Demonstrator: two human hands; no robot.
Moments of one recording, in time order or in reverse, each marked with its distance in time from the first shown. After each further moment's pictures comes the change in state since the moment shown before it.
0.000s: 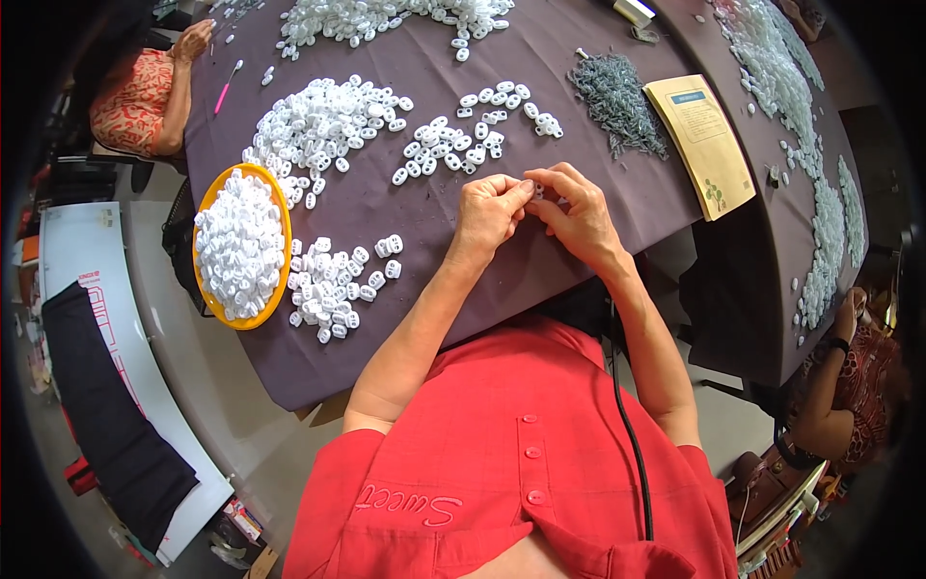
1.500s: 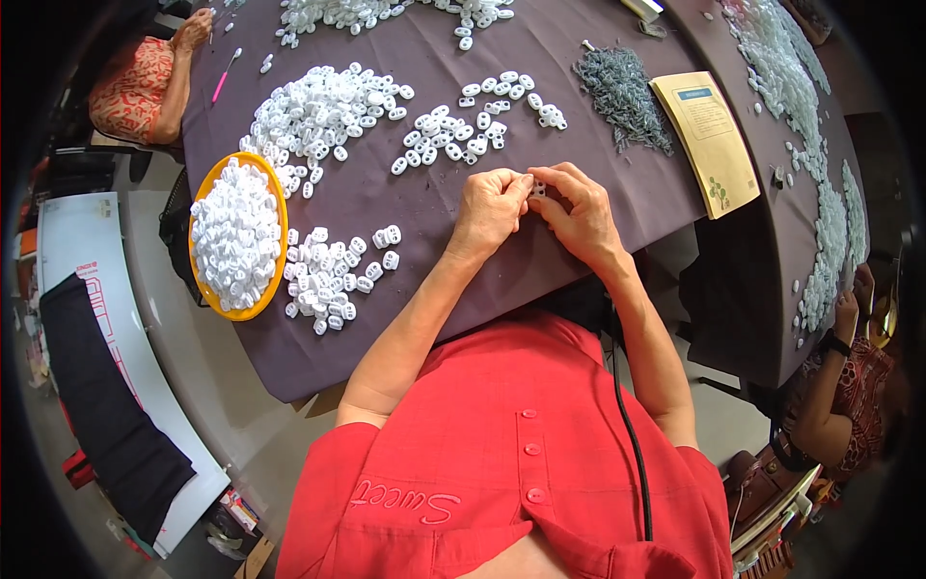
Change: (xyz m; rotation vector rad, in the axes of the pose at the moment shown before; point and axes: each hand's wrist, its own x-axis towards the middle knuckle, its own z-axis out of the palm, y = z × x) left_hand 0.001 -0.008 -0.001 0.170 0.010 0.096; right_hand -0.004 -0.001 0.002 -0.068 0.028 -0.077
